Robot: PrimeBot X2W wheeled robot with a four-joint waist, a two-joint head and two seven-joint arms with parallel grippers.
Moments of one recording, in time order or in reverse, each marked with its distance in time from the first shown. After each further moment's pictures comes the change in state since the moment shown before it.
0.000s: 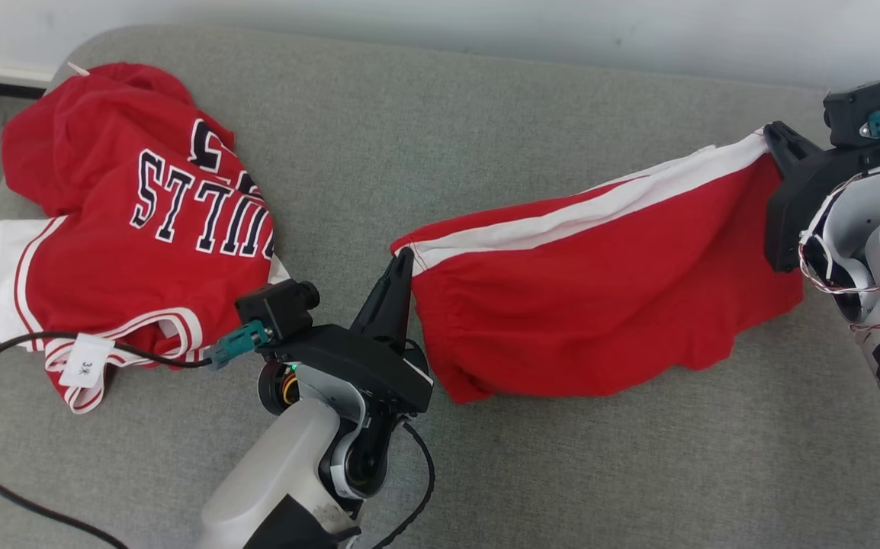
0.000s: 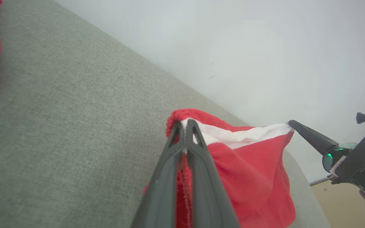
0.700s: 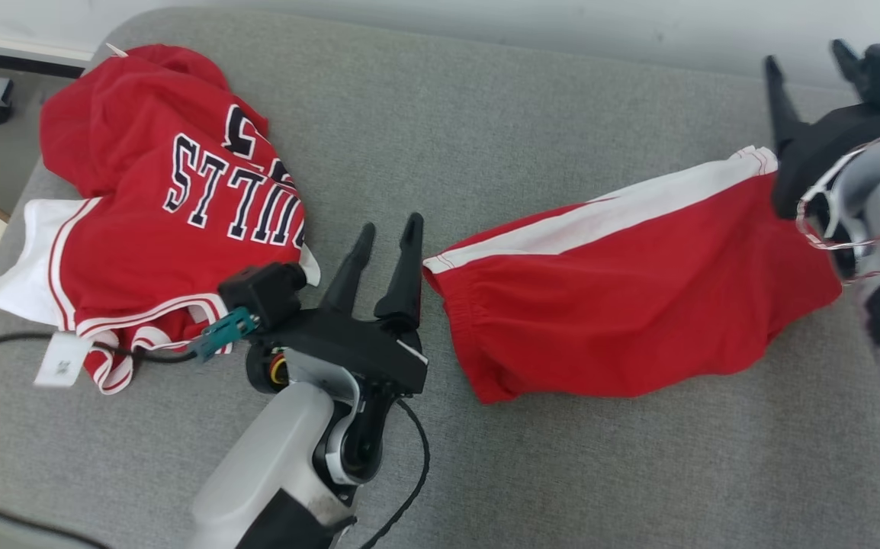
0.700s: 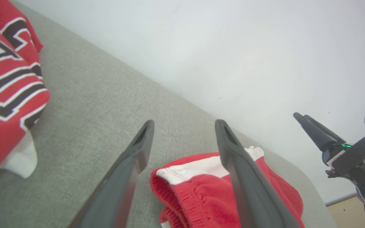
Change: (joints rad) left arm -0.023 0.000 0.021 -0.041 0.030 0.042 -0.021; right arm -0.188 0.072 -0.019 0.311 -0.057 0.000 -0.320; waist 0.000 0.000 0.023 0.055
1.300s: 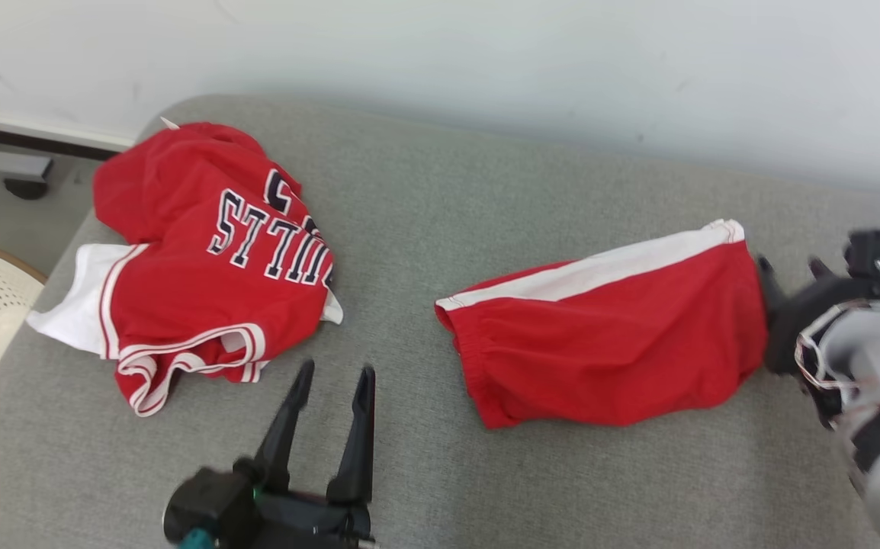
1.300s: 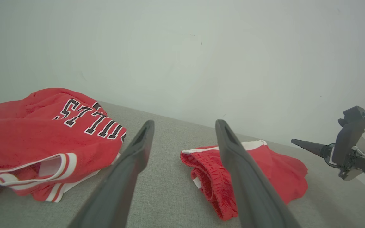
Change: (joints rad) left arm 0.547 0.020 0.266 -0.475 0.626 -0.068 0.000; right arm 0.258 0.031 -0.063 0.094 0.217 0.000 0.071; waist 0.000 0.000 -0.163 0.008
